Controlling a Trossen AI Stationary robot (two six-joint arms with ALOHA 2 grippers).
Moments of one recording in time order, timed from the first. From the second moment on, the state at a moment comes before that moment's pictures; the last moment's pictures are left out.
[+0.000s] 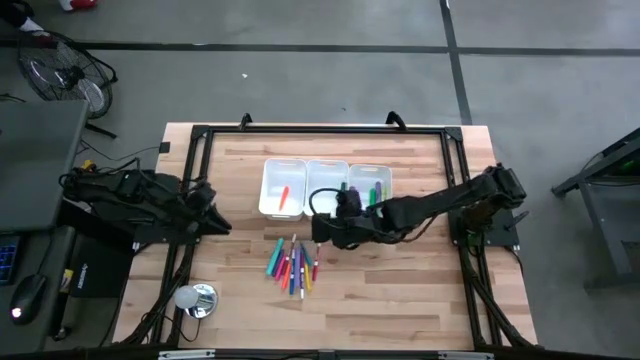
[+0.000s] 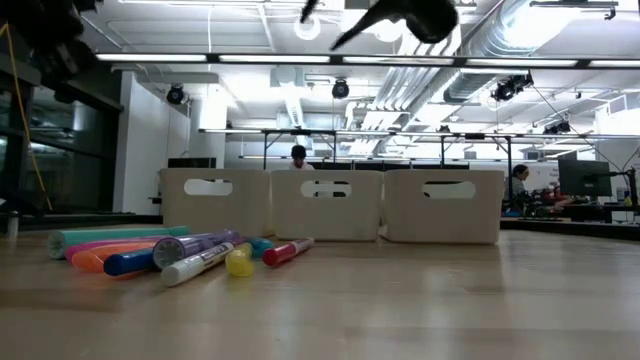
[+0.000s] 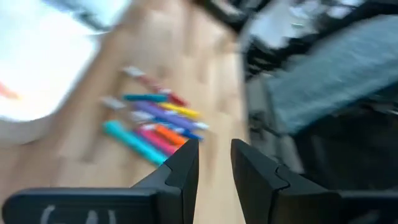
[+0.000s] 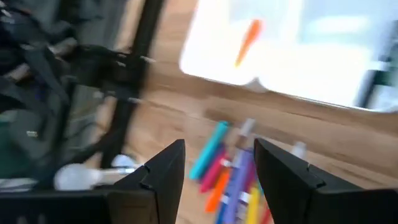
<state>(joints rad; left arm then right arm) -0.22 0.32 0.59 -0.68 0.10 -0.69 0.28 1.75 1.57 -0.69 0.48 1.54</state>
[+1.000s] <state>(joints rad) -0.22 1.29 0.66 -0.53 0.06 -1.34 0.32 1.20 1.11 -1.34 0.41 1.43</state>
